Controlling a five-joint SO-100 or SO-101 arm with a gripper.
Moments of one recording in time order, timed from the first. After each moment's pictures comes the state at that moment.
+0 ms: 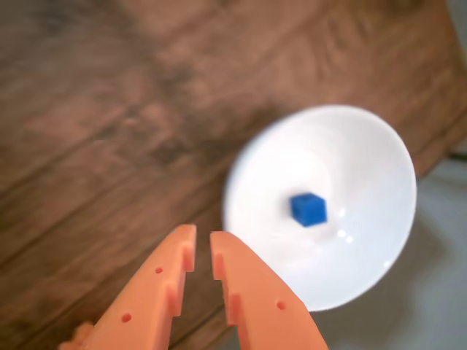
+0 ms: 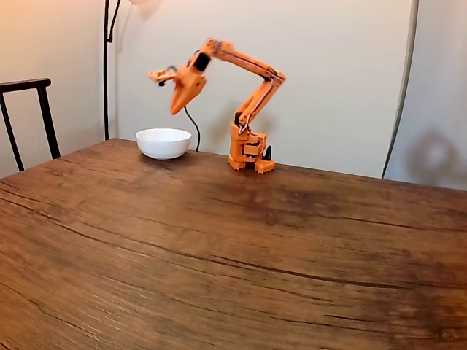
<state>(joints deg) 61.3 134.4 111.6 79.4 122.2</state>
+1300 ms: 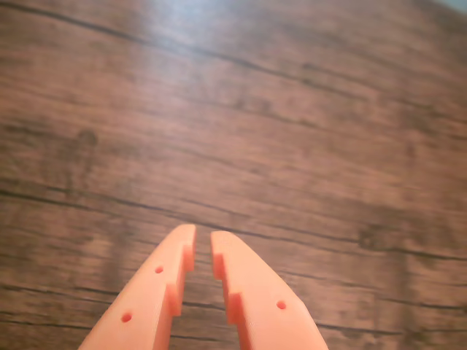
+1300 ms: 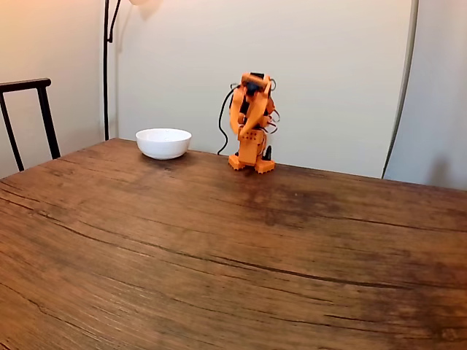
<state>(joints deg) 5.1 189.8 161.3 59.2 110.0</state>
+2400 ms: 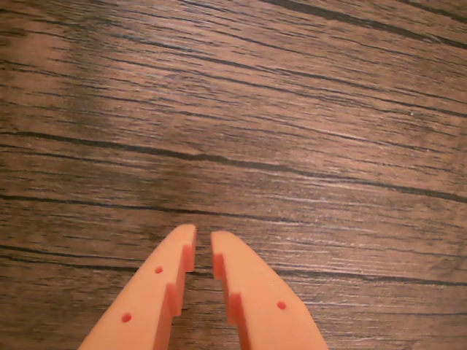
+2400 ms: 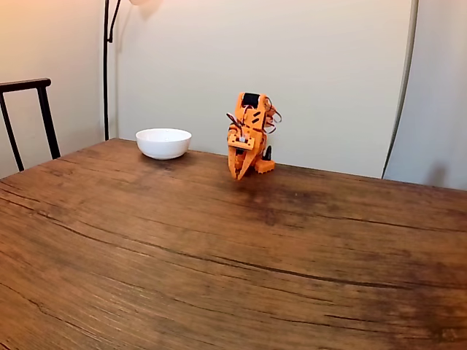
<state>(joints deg) 8.5 190.7 178.4 74.8 107.2</state>
